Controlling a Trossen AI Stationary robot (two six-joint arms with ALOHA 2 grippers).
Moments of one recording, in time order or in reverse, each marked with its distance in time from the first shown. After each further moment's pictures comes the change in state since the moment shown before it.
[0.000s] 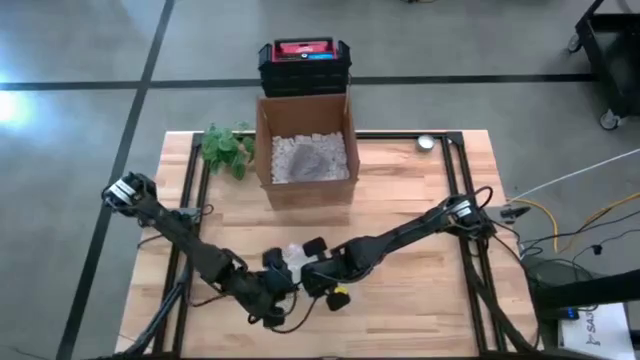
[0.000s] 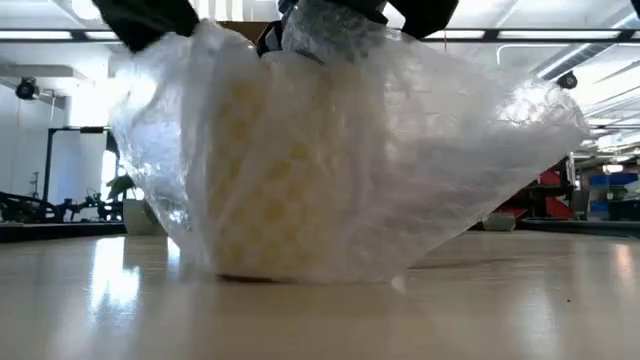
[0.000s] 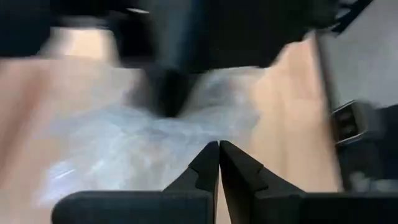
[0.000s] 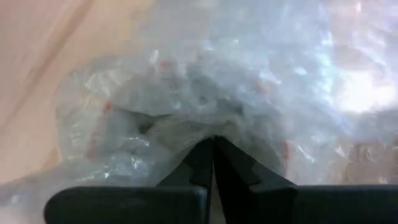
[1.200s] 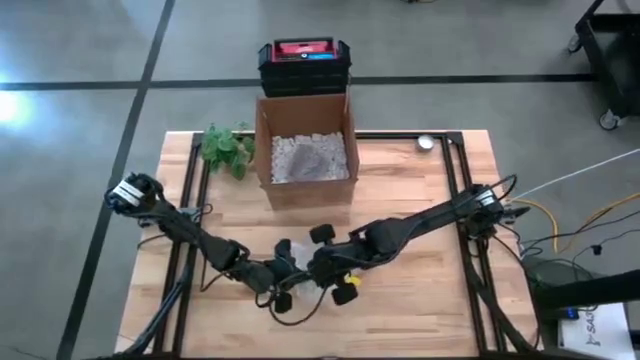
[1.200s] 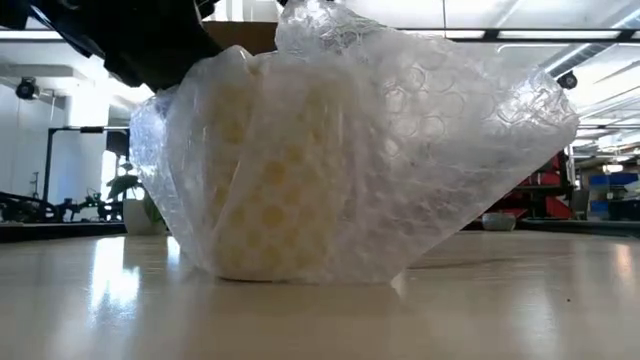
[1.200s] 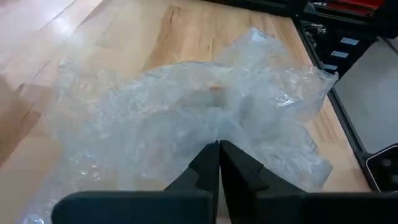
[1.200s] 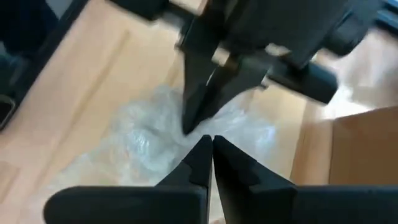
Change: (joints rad) left arm 0.125 0.048 -0.398 0.800 0.067 0.169; right arm -0.011 -0.168 0.049 -0.047 0.017 0.045
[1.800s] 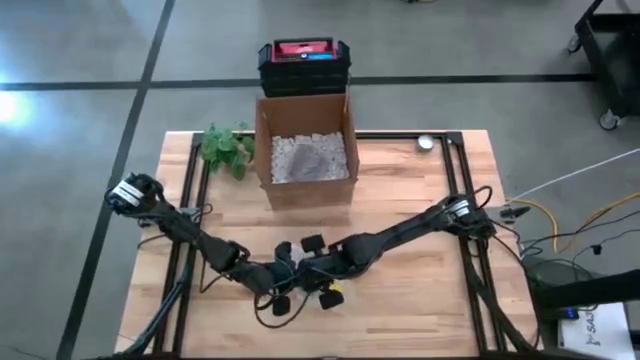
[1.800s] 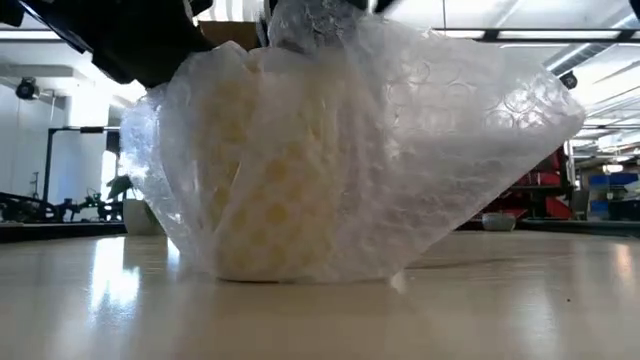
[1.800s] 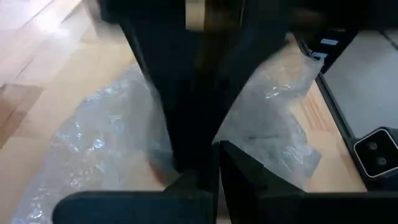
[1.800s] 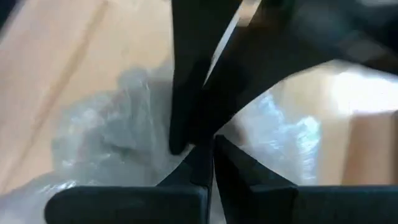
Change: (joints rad) left arm -0.002 -0.012 0.004 -0.020 0.022 0.016; right arm -0.001 0.204 -0.014 0.041 -0.052 0.062
